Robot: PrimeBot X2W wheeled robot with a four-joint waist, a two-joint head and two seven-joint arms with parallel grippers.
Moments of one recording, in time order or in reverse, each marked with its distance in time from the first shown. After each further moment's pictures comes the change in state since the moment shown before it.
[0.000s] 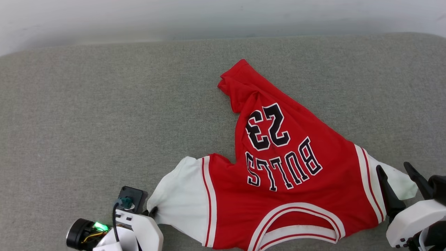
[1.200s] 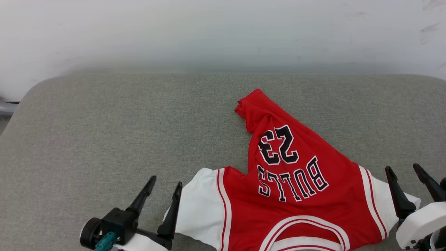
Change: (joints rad) left arm 0.073 -0.176 0.130 0.005 0.059 -0.158 -0.789; right arm 0.010 -0.055 -0.005 0.006 0.055 0.000 0.020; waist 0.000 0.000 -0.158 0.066
